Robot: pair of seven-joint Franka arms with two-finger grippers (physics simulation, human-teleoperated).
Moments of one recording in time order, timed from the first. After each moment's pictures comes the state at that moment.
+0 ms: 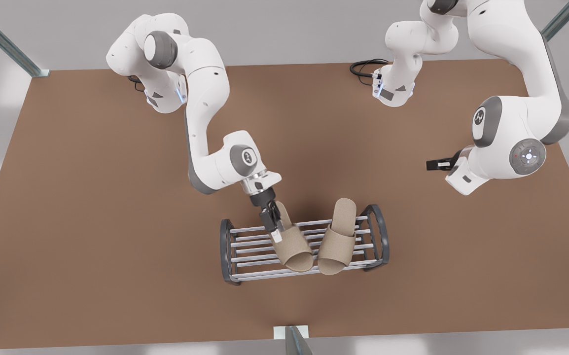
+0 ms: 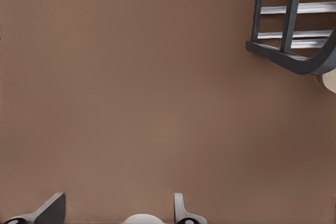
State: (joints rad) left arm -0.09 0.22 0.01 -1.55 0.00 1.38 -0.14; right arm 1.10 0.96 -0.91 -1.15 -1.90 3.44 1.33
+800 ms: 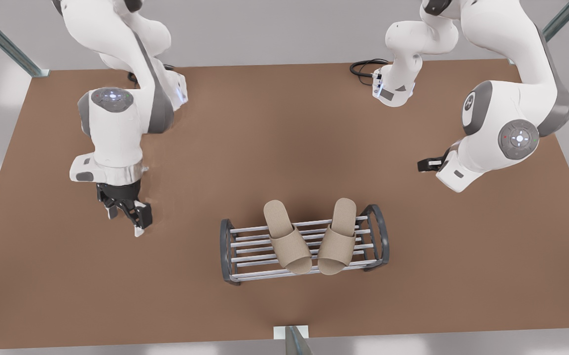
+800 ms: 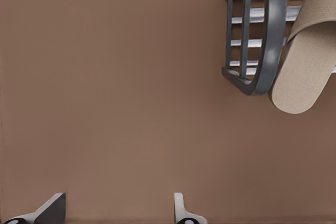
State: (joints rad) left arm -0.15 0.25 -0.03 -1.39 0.03 1.36 -0.21; right arm 0.35 0.18 -0.23 -1.58 -0.31 2.10 0.97
